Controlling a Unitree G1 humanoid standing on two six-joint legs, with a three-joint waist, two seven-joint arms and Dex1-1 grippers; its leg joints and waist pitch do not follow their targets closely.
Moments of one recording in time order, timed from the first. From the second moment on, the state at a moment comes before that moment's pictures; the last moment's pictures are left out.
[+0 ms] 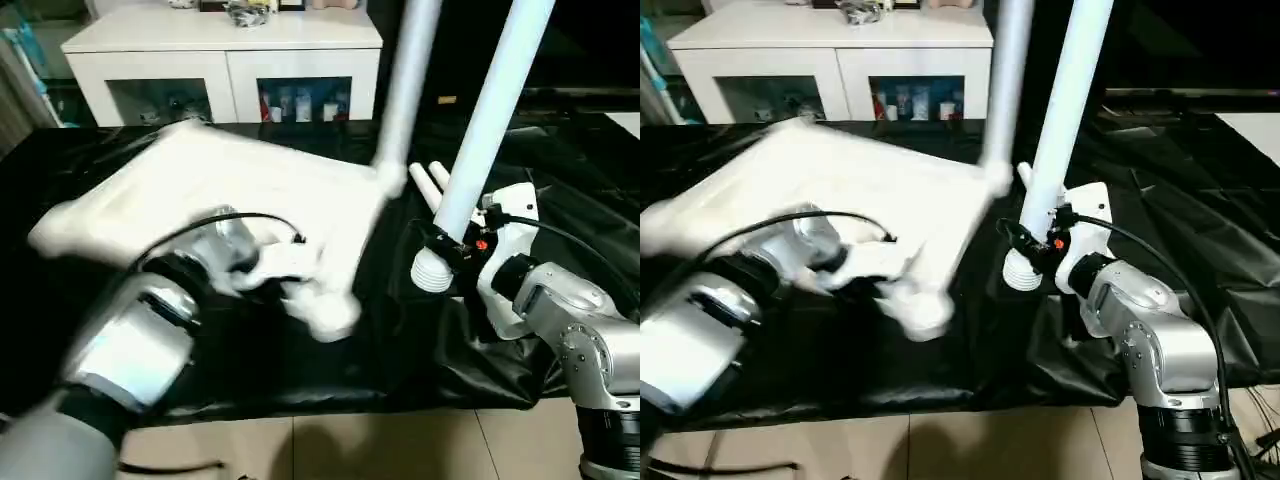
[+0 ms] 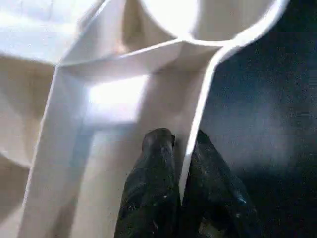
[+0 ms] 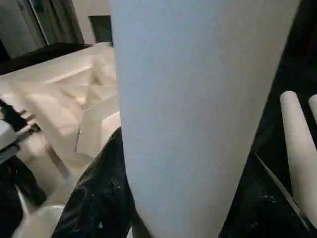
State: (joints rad) left arm -1.04 0.24 -0.47 1.26 0.30 -0.02 -1.27; right arm -0.31 -0.35 -0.10 -0.15 0.39 0.66 0.47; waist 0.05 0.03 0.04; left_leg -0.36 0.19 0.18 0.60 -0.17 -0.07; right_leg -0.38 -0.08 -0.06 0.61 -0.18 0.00
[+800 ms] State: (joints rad) left arm -0.78 0.21 -0.32 0.93 0.19 -0.07 -1.02; right arm -0.31 -0.35 -0.08 -0.12 0.38 0.64 0.47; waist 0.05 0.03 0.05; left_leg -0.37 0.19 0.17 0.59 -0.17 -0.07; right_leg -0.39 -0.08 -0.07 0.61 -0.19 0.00
